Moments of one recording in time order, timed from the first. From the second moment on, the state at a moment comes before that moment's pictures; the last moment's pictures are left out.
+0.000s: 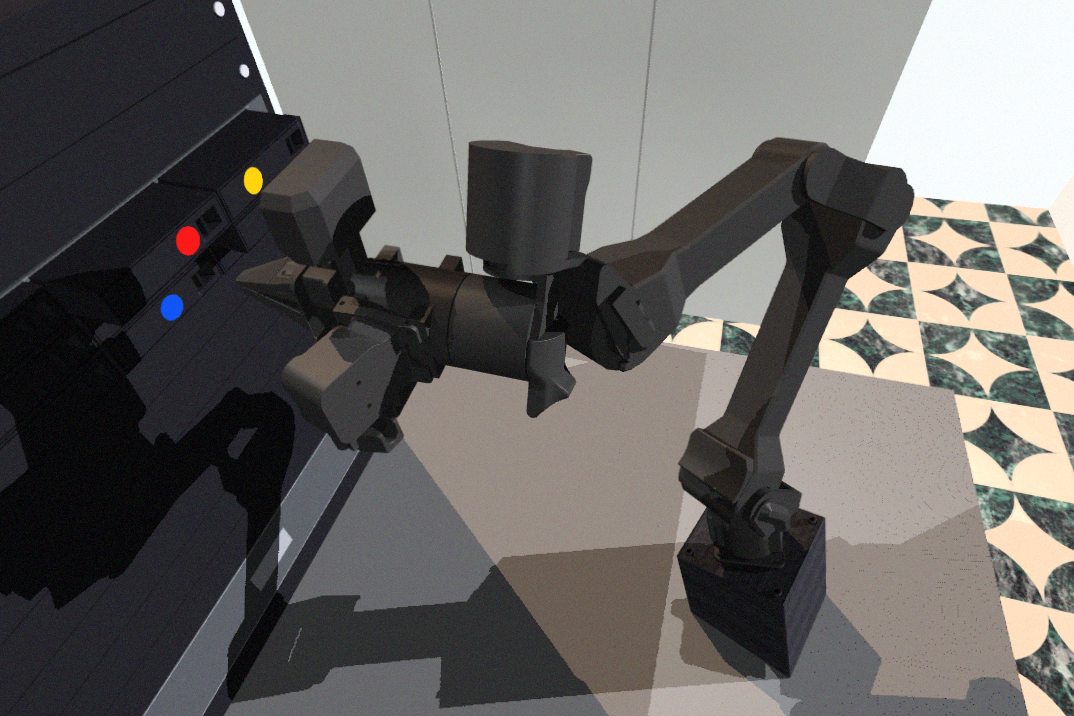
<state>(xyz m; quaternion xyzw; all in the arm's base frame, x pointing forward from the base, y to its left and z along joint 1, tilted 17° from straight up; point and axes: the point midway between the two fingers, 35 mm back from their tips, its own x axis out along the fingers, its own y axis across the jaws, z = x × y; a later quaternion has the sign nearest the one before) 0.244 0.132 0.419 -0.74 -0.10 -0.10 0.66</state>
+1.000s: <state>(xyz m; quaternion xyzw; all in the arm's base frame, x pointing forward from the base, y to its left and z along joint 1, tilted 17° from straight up) 0.279 0.131 0.432 -0.74 -0.09 -0.10 0.66</state>
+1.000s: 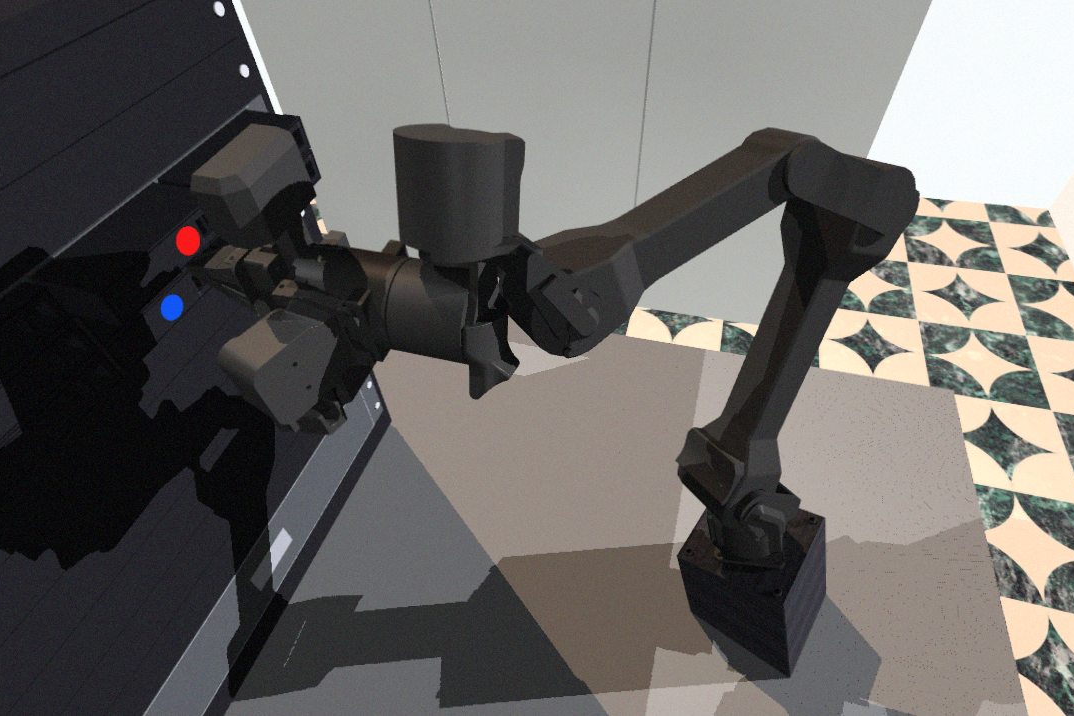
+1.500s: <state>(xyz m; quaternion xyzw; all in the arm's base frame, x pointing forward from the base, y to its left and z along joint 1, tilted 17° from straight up) 0.281 0.132 0.438 -0.74 -0.09 -0.10 0.66</state>
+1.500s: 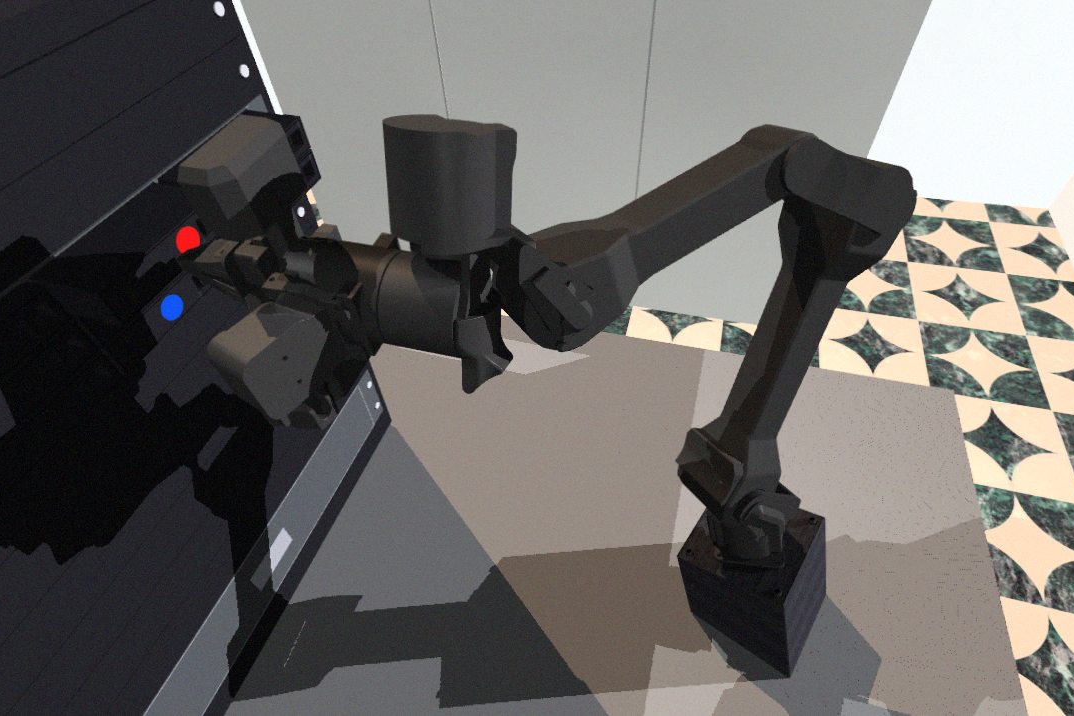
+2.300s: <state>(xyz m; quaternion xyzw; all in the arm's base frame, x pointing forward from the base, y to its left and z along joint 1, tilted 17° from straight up) 0.289 0.132 0.440 -0.74 -0.09 -0.10 0.66</state>
